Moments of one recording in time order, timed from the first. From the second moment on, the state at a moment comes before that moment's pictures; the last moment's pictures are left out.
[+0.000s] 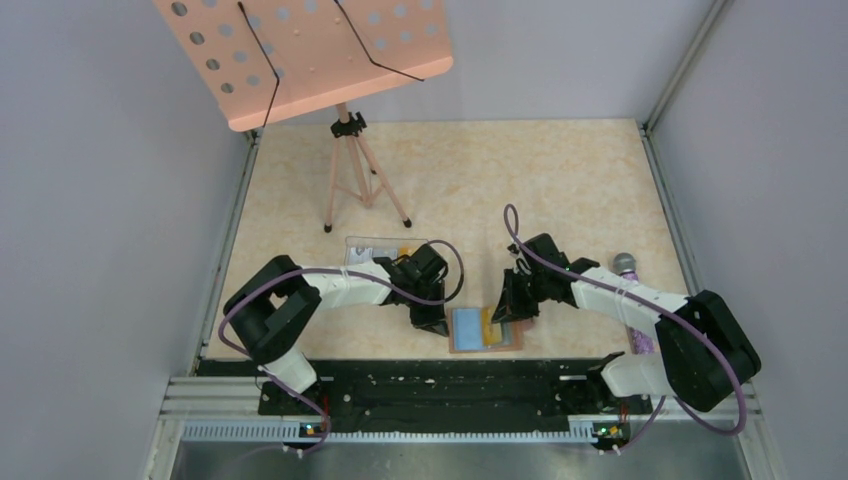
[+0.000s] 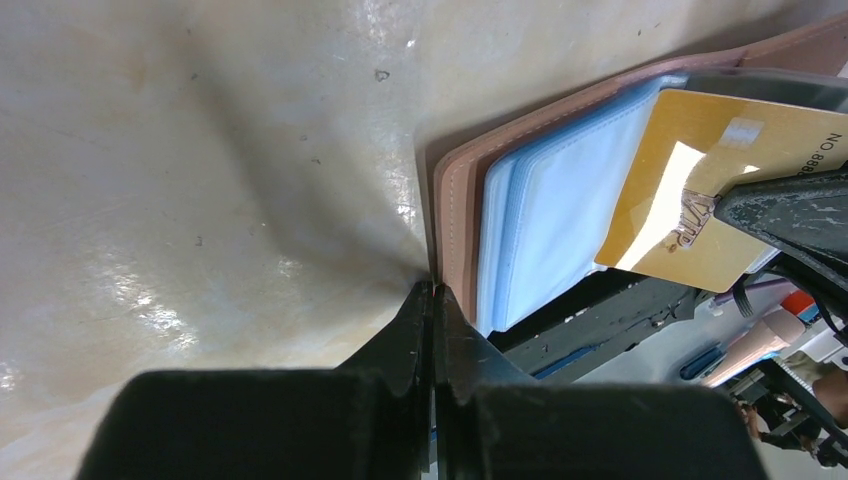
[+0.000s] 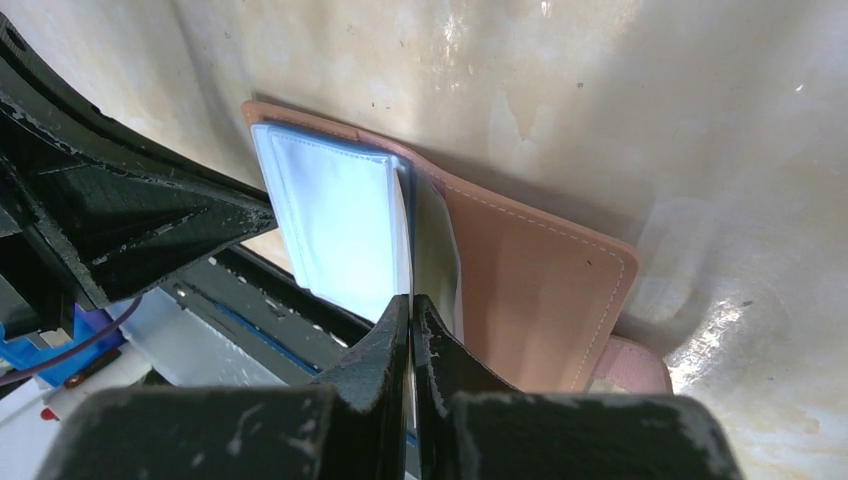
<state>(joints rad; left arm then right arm) -0.87 1.65 0.83 -0.34 0.30 -0.92 0.55 1.30 0.59 -0.39 -0.41 0.65</state>
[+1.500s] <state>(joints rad) -0.87 1.68 0.86 -0.36 0.32 -0.91 0.55 1.28 0.57 -0.34 -0.44 0.60</state>
